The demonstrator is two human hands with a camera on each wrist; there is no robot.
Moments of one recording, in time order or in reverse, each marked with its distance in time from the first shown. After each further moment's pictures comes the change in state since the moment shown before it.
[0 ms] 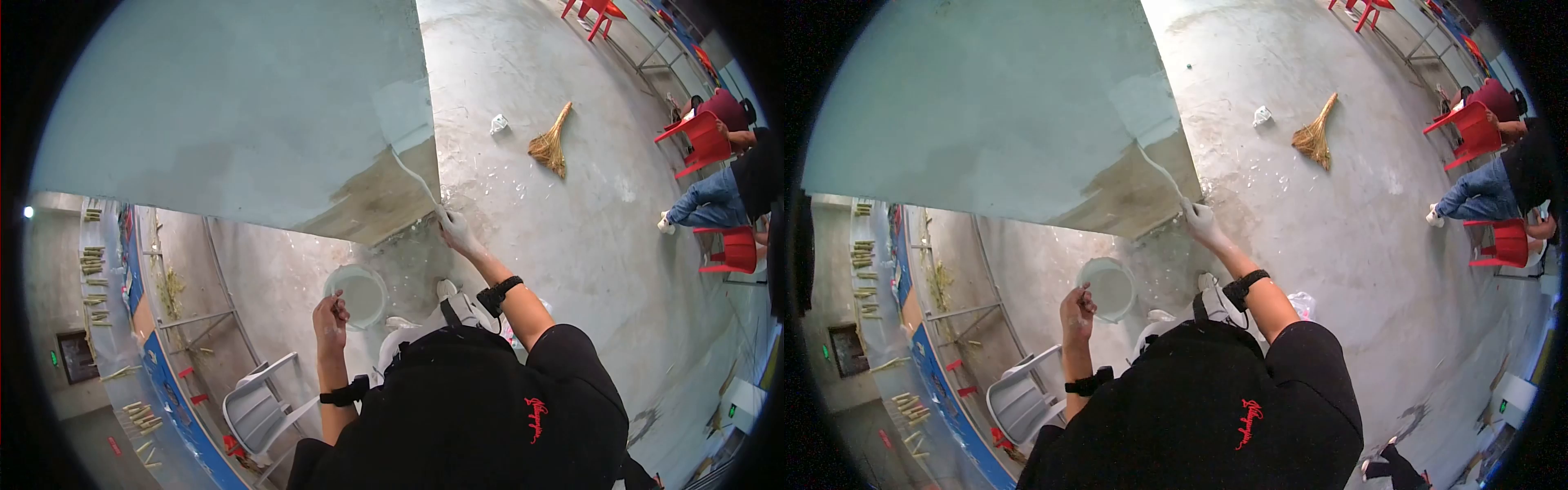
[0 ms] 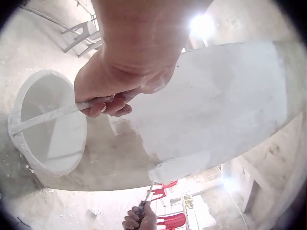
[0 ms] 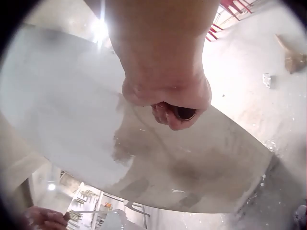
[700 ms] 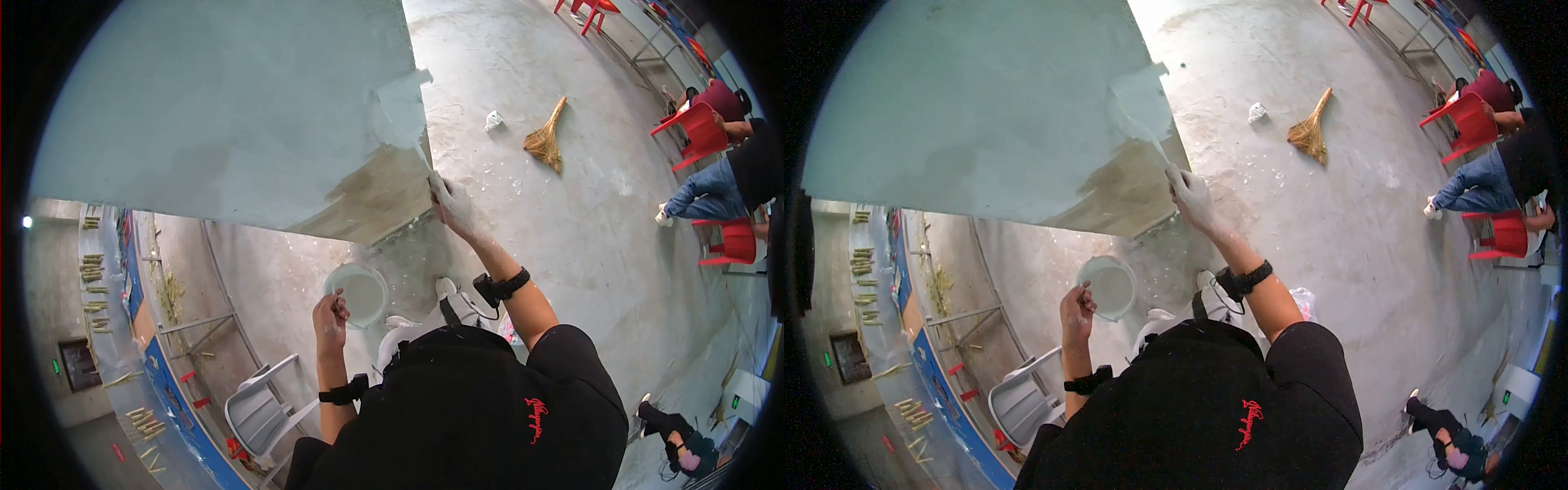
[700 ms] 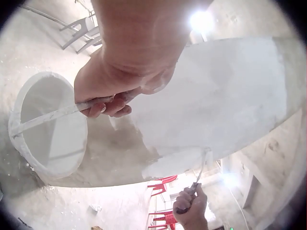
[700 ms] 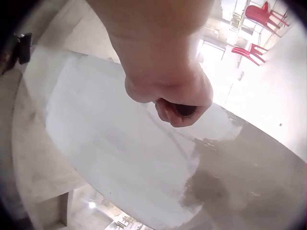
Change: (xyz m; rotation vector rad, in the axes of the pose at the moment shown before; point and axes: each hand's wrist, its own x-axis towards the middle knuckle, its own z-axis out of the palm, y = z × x) left_hand 0.000 0.000 0.003 0.030 -0.021 -0.011; right_hand -0.019 -0.123 -0.011 0.122 0.029 -0.083
